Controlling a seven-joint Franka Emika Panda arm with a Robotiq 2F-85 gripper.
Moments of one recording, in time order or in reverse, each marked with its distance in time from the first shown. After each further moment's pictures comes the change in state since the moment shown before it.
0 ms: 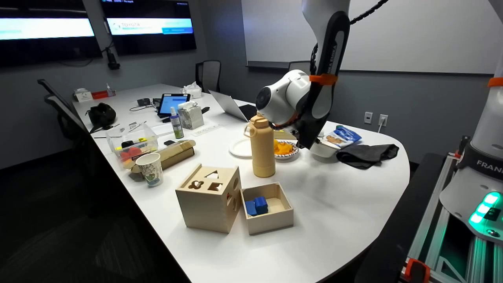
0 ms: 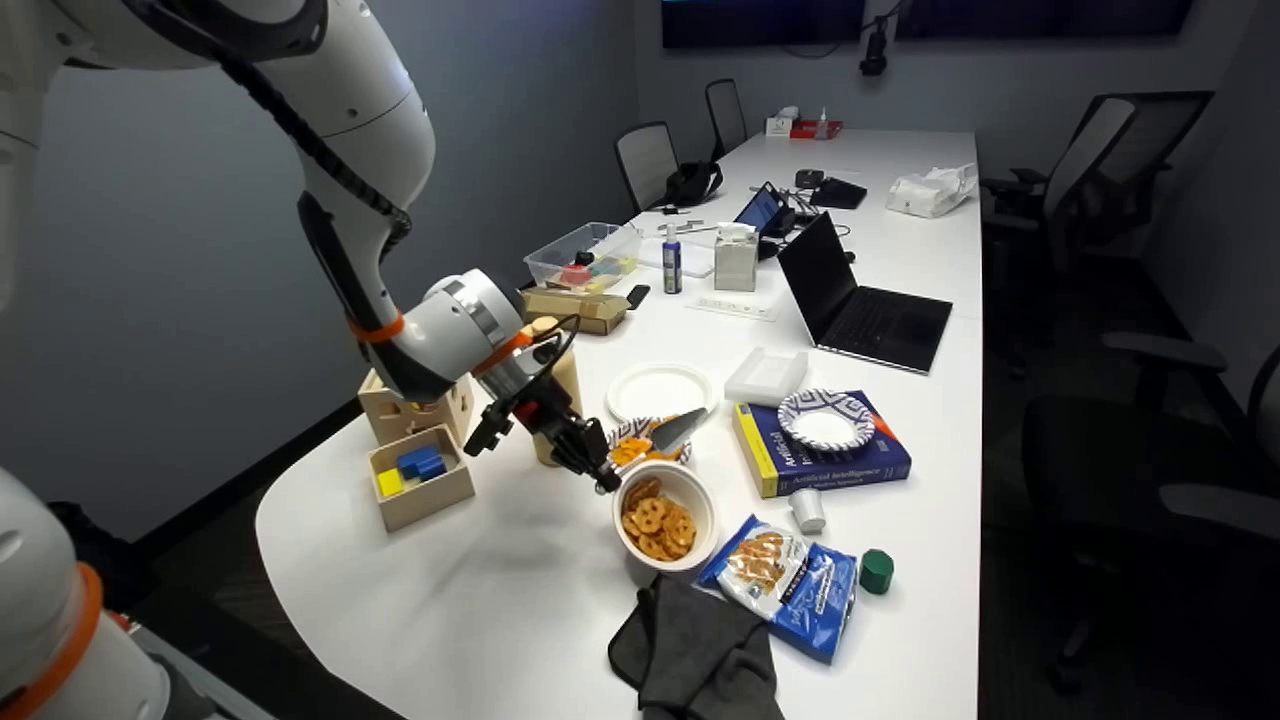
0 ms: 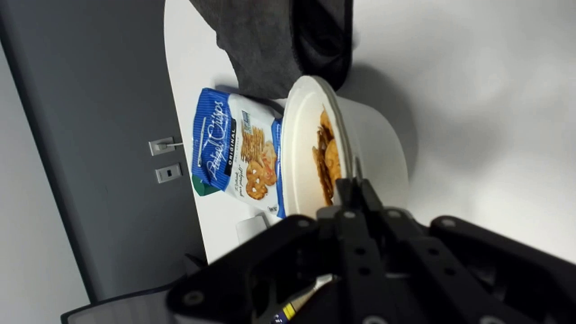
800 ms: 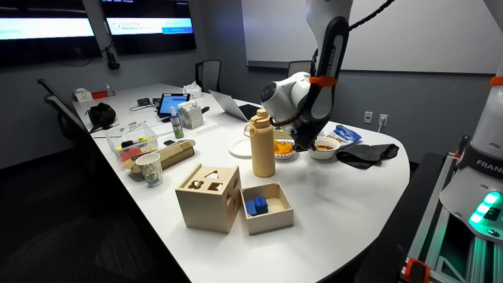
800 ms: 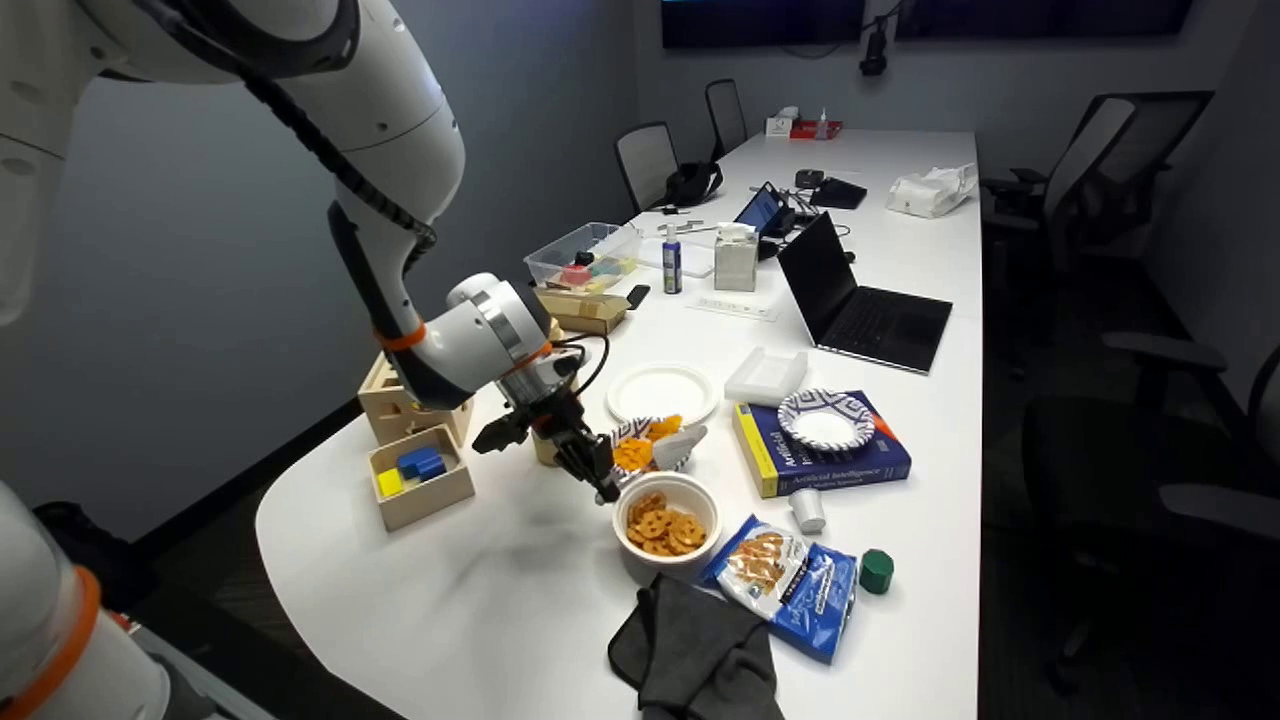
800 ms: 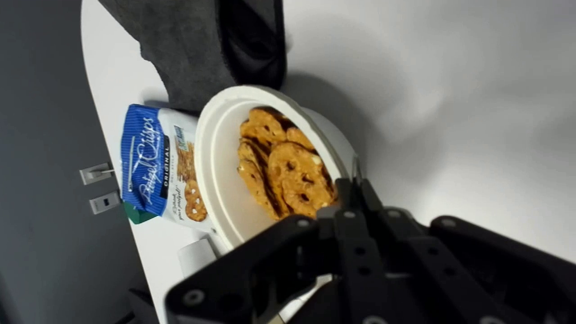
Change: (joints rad) arm -0.074 0.035 0.000 0.021 0.067 0.182 -0.062
